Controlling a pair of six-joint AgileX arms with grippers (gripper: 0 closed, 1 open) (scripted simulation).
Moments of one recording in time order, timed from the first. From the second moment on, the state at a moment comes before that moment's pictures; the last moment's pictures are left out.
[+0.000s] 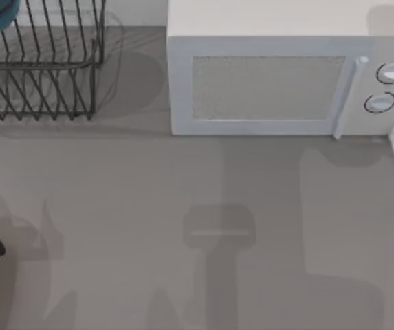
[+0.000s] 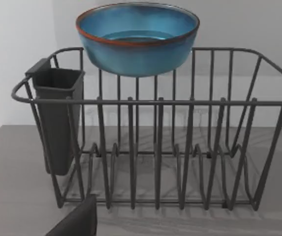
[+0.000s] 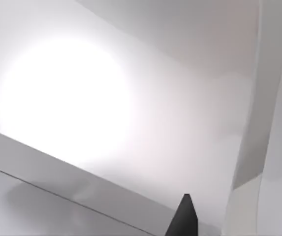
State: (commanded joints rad) left arm 0.00 0.00 0.00 0.00 0.00 0.00; right arm -0.16 2.66 2.74 -1.63 0.04 -2.20
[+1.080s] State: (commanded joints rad) left arm 0.00 0.00 0.00 0.00 0.00 0.00; right arm -0.15 2.60 2.48 -1.44 0.04 -2.19
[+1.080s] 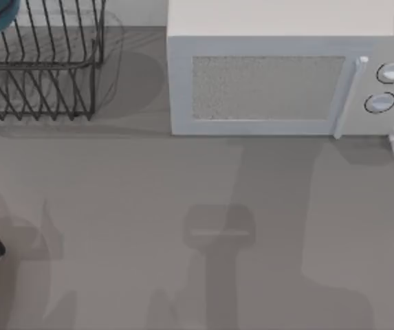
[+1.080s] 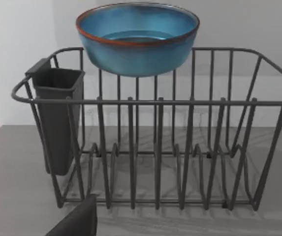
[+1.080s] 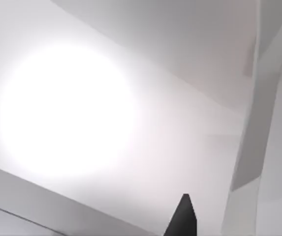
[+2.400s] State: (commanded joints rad) left arm 0.00 0.00 0.00 0.00 0.00 0.00; right arm -0.15 2.57 2.39 -1.35 0.04 -2.19
